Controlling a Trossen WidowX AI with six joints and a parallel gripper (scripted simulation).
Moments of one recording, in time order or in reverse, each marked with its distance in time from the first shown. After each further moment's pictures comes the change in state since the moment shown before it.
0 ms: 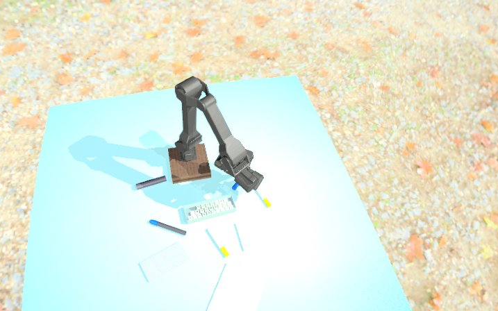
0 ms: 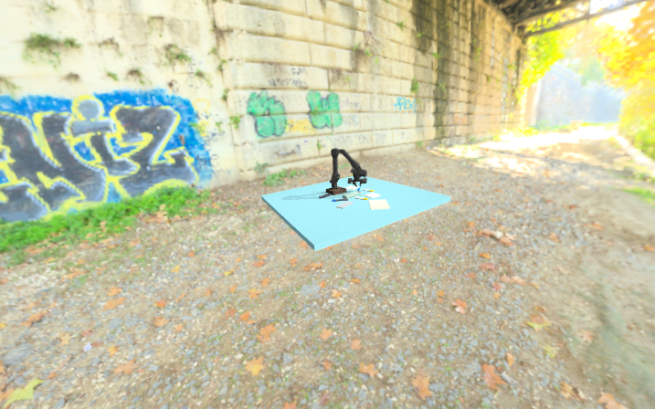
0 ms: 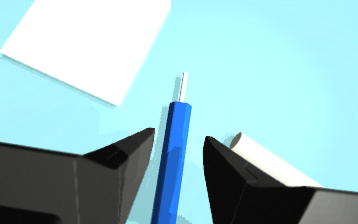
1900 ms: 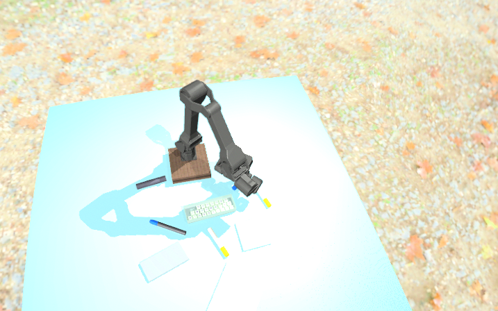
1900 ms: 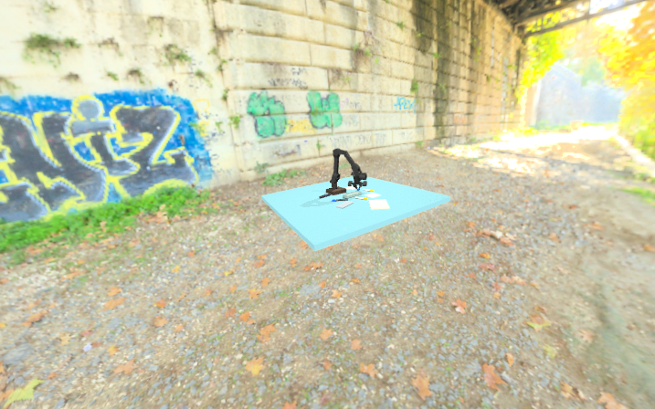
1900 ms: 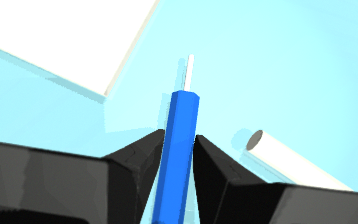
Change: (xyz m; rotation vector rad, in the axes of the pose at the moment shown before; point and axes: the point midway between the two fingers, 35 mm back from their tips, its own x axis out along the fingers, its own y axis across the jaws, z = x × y) arm 0.025 0.001 -0.014 0.002 -0.001 0.004
